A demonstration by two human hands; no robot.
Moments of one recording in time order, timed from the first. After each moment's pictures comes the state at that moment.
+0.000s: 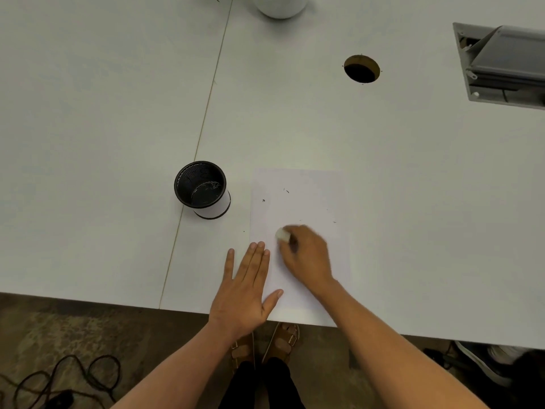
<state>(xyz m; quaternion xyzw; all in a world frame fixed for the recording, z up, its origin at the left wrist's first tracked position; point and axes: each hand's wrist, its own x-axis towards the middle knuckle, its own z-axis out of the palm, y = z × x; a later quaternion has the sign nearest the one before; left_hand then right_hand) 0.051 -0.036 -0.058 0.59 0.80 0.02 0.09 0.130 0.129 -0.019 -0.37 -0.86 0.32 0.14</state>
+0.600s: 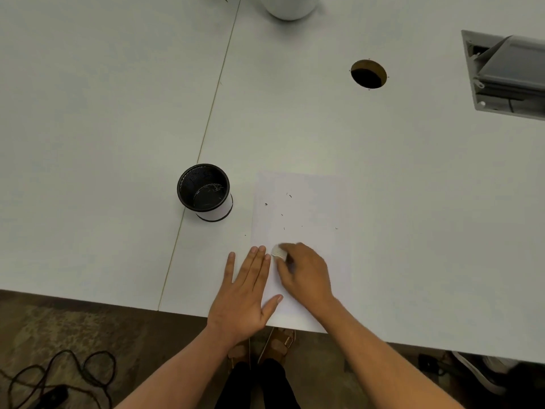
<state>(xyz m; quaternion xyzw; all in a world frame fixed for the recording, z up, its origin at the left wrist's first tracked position) 0.051 -0.035 -0.060 0.59 0.80 0.03 0.09 0.144 0.115 -0.023 -0.34 -0.88 0.32 0.10</state>
